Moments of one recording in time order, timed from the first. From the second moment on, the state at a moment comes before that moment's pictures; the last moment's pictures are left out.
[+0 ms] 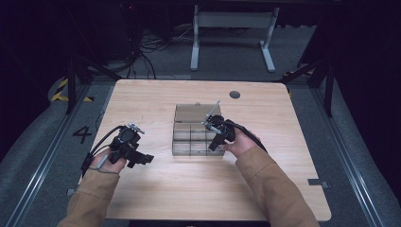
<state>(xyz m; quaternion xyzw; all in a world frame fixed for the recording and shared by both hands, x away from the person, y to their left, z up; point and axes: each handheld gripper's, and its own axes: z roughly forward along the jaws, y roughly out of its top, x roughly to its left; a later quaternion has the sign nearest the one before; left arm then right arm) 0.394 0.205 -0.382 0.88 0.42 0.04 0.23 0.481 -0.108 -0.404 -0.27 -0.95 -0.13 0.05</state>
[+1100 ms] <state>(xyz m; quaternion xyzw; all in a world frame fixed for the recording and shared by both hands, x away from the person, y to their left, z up) 0.395 0.205 -0.382 0.88 0.42 0.04 0.23 0.483 -0.113 -0.402 -0.29 -0.94 -0.16 0.05</state>
